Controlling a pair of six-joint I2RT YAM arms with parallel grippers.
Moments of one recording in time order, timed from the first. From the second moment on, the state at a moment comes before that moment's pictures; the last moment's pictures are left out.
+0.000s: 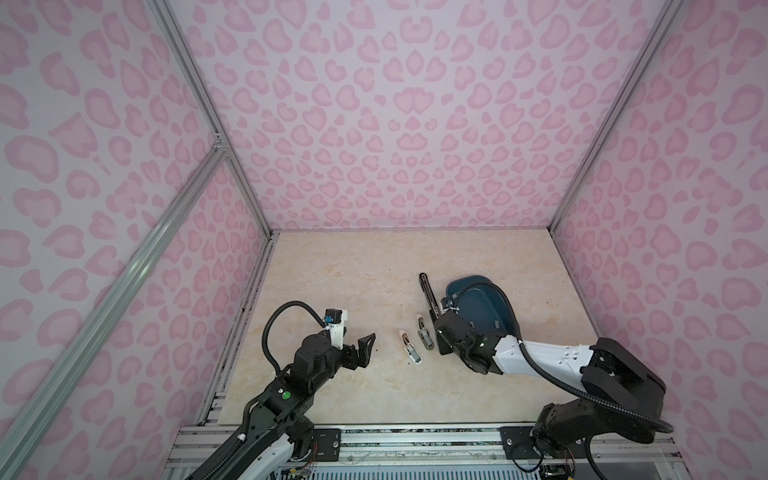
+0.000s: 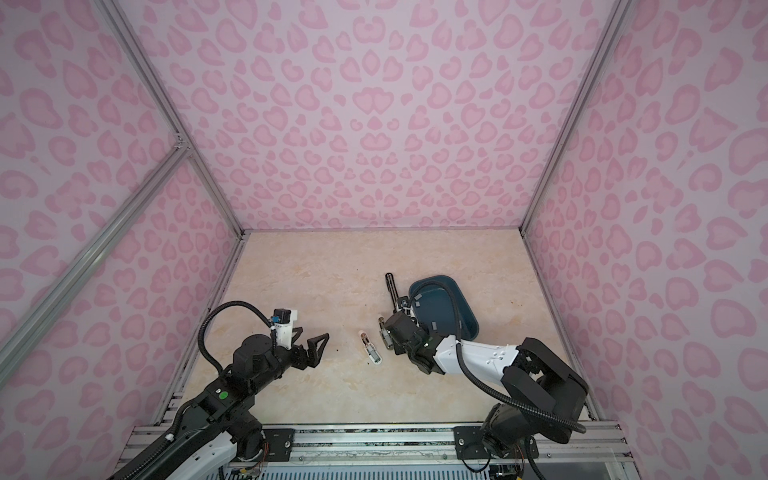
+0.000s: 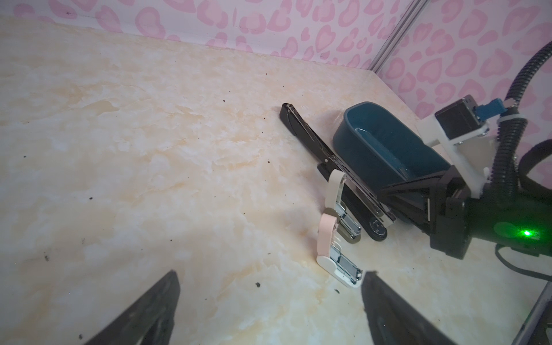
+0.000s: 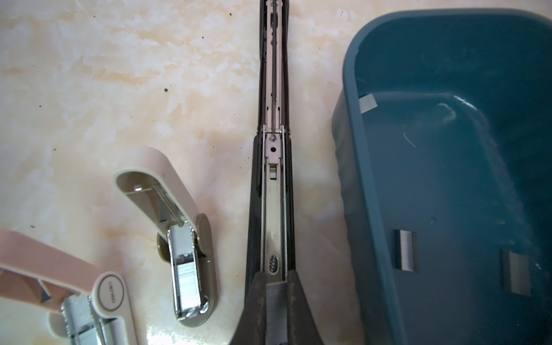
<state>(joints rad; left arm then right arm) -0.58 0.56 0.31 -0.17 -0.02 -0.36 0.87 1.48 0.70 -0.15 0.44 0.49</state>
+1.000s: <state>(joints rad) -0.58 0.54 0.31 -0.17 -0.02 -0.36 0.87 1.50 0.70 -0.16 0.44 0.49</state>
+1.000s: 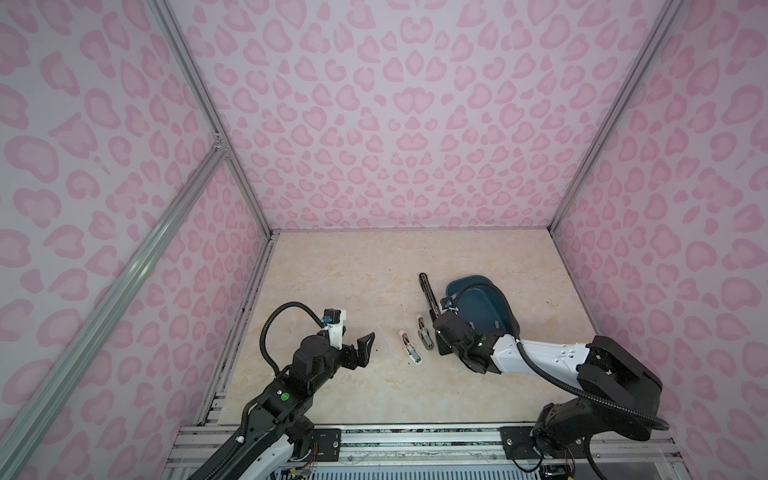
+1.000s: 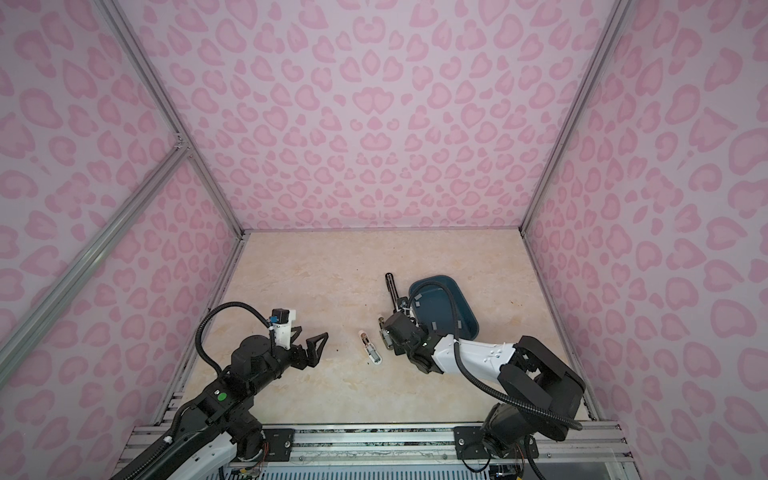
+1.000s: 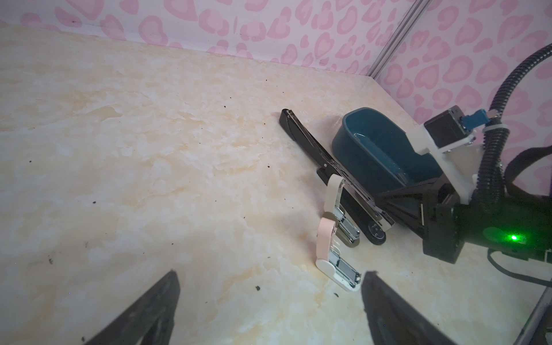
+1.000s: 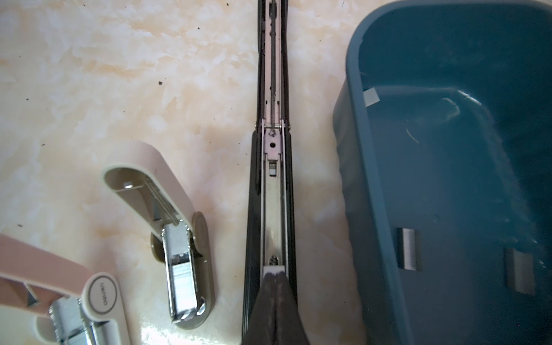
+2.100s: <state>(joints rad) -0.58 0.52 0.30 -0.17 -0.02 -0.36 0.87 1.47 0.70 -0.24 0.44 0.50</state>
